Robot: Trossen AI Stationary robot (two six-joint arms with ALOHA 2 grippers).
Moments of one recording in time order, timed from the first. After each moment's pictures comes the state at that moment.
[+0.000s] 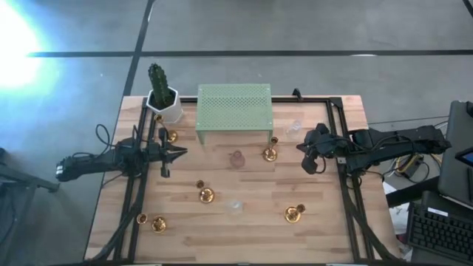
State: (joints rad) left arm 0.12 0.03 0.01 0.02 0.00 0.15; right arm 0.08 0.82 0.71 -0.71 0.37 0.43
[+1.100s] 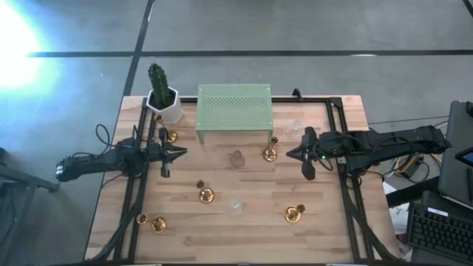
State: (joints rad) left arm 0.12 0.03 0.01 0.02 0.00 0.15; right arm 0.08 0.82 0.67 -0.42 0.16 0.34
